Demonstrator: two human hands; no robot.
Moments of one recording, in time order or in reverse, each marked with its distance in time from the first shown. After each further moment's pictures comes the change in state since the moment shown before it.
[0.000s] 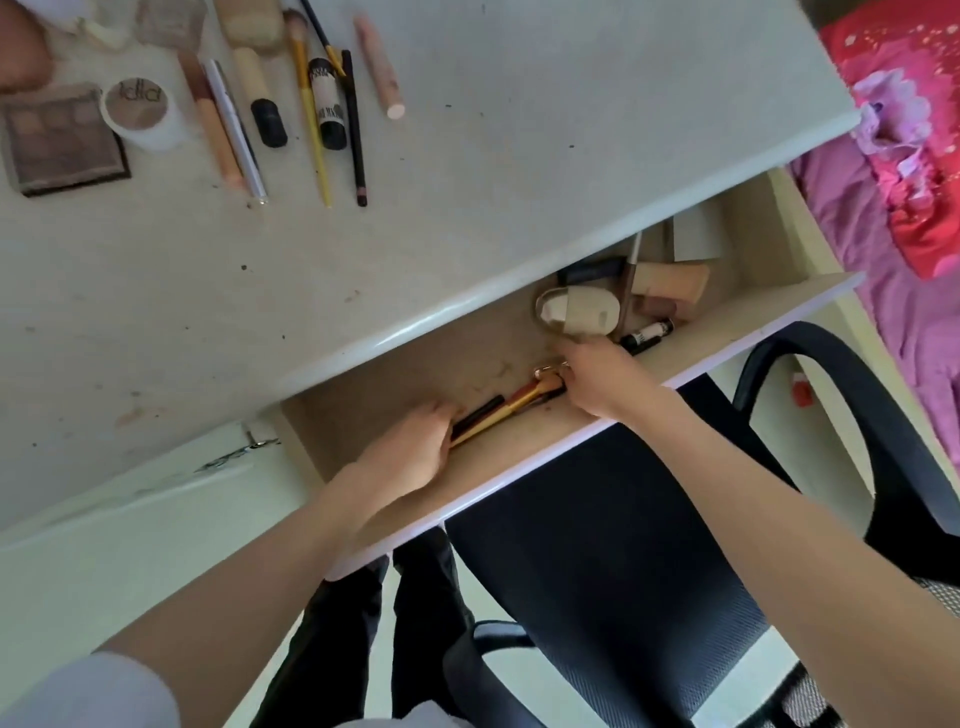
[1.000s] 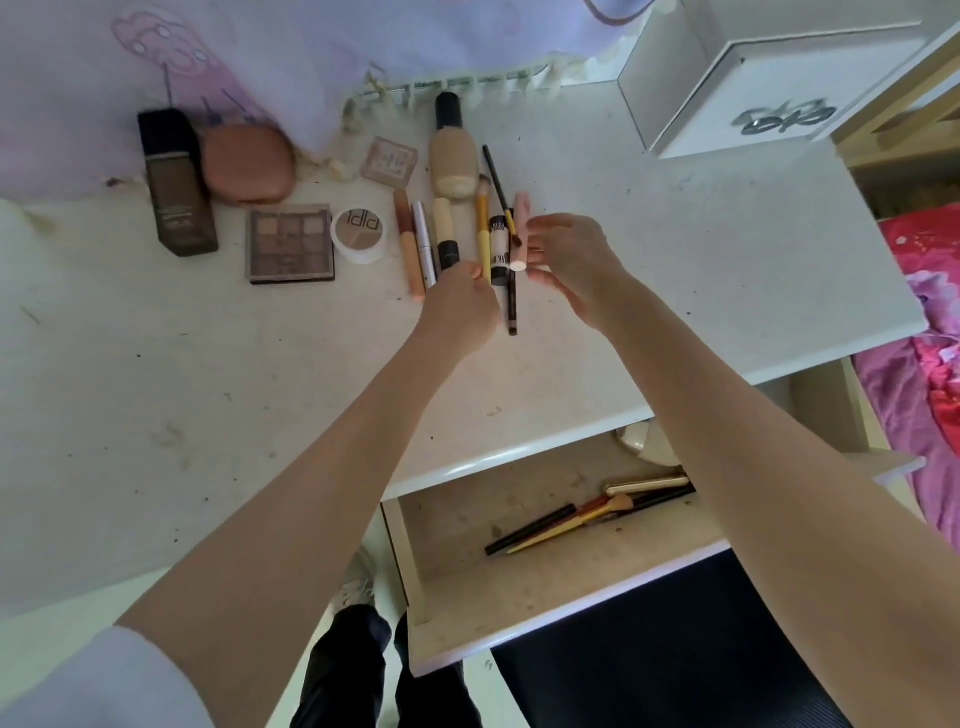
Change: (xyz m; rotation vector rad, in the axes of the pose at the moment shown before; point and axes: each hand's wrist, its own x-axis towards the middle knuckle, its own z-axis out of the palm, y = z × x) left_hand 0.034 0.000 -0.216 -0.760 0.514 -0.240; right_hand 0.093 -0.181 -0.179 1.061 0.256 0.064
